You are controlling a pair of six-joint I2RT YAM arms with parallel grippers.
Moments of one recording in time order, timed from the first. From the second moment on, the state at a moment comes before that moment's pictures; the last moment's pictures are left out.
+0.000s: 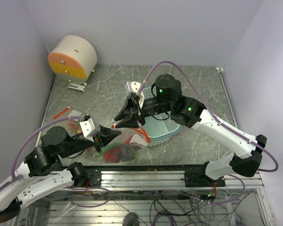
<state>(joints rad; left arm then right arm) -0.98 0.45 0.86 -0.40 0.15 -0.04 1.01 1.42 1.57 -0.32 -0.77 -0.11</state>
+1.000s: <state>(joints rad) -0.98 0.43 0.85 -0.42 0.12 -0.05 1.00 1.45 1.58 -0.35 -0.82 -0.08</state>
